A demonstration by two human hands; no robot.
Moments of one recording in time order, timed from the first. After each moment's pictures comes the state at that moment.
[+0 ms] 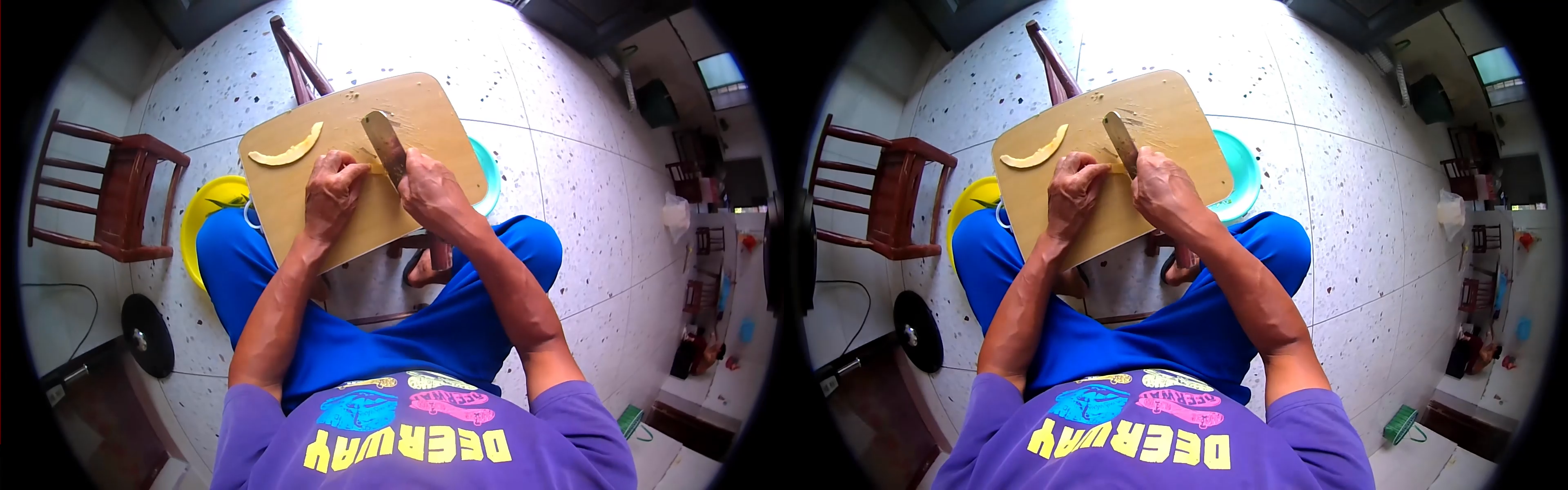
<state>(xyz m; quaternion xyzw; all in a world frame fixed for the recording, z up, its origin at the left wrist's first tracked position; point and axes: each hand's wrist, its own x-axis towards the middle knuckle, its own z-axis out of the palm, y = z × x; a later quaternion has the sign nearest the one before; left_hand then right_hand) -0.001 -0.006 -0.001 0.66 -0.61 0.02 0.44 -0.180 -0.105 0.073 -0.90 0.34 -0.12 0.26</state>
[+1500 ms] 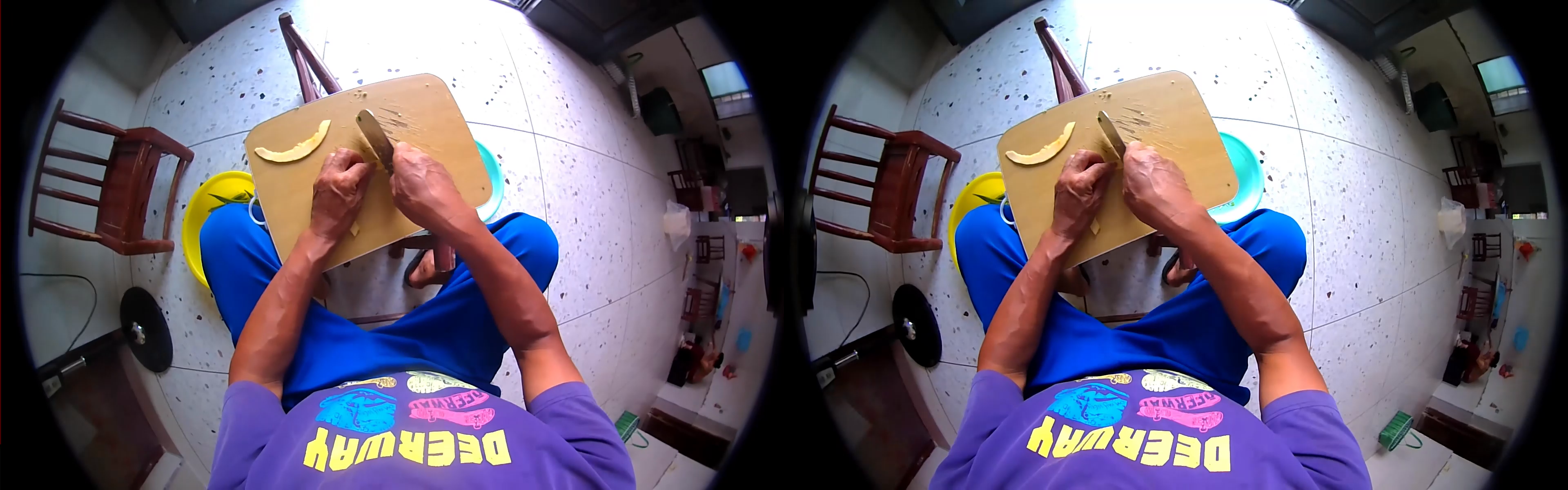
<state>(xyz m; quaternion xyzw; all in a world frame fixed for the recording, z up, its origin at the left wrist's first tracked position) -0.002 -0.006 -0.004 0.67 -0.59 0.00 0.45 -0.153 -0.104 0.070 -0.91 0.33 -0.10 0.23</state>
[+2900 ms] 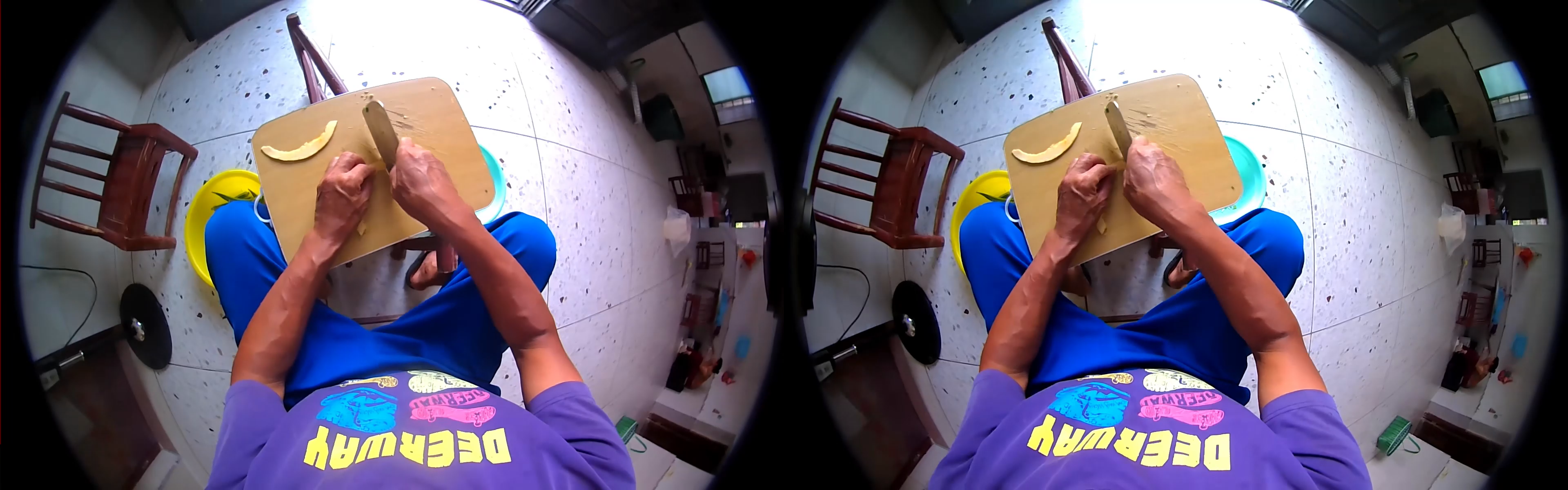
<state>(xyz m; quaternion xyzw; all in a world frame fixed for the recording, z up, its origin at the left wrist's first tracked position) -0.004 -0.001 0.004 0.68 -0.58 -0.03 0.45 -0.144 -0.103 0.075 -0.89 0.36 -0.11 0.25</state>
